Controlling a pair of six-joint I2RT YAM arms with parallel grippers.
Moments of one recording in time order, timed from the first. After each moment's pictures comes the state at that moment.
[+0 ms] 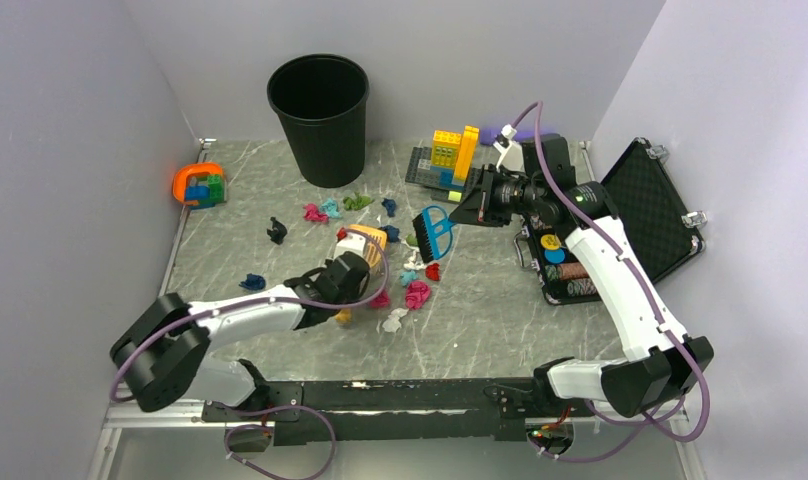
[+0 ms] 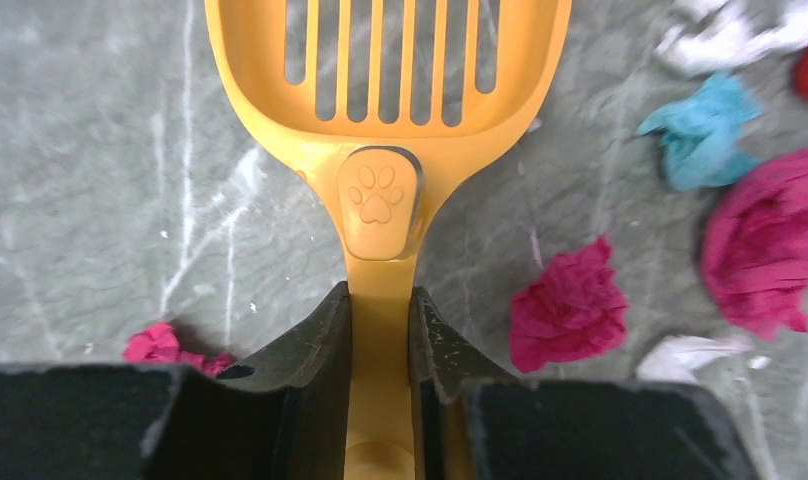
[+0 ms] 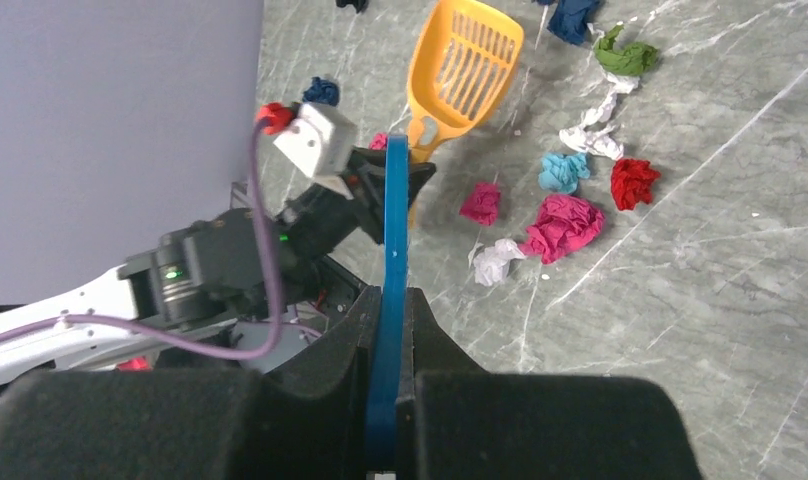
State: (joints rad) left arm -0.84 1.38 0.60 -0.07 -0.45 -0.47; right arm 0.33 1.29 1.44 -0.85 -0.53 0.57
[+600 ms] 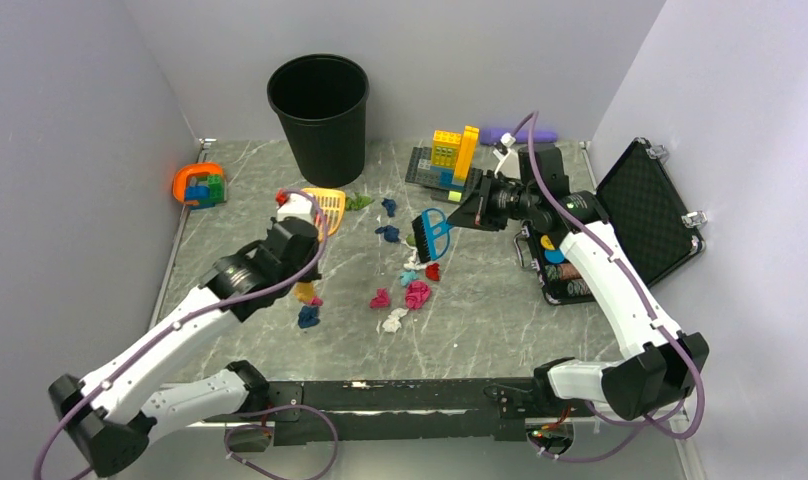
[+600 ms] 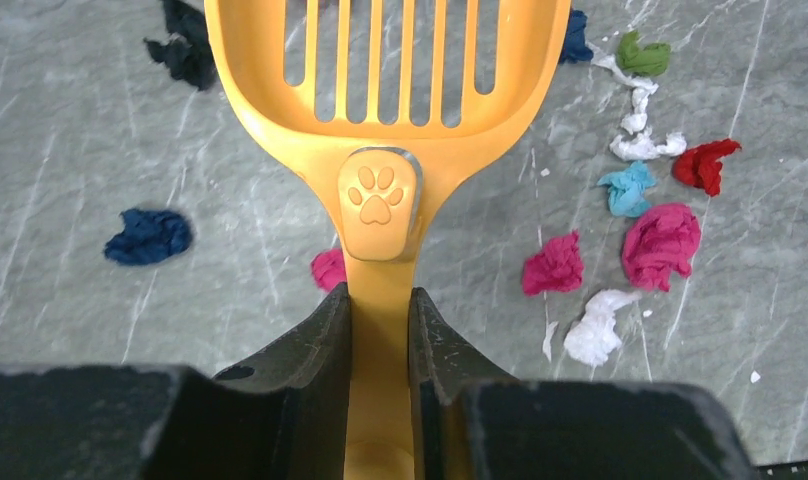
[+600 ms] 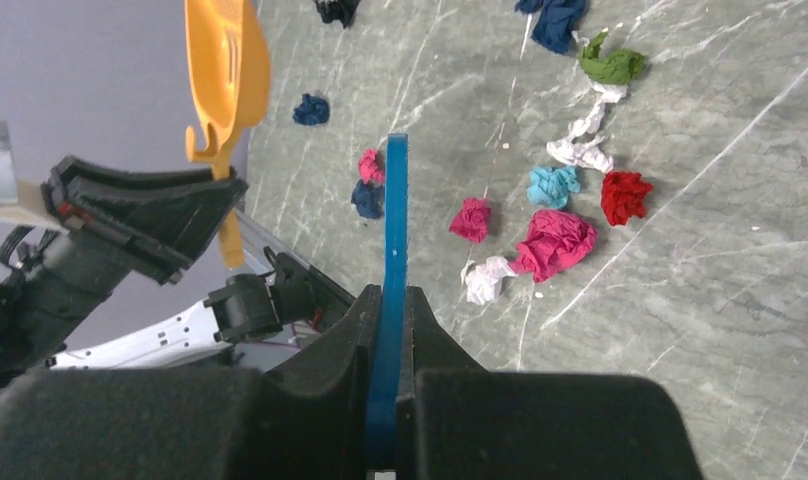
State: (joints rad) left arm -0.73 1.01 0.99 -0.74 -0.46 -0.48; right arm 0.32 1.28 1.31 -0.72 -0.52 0.60
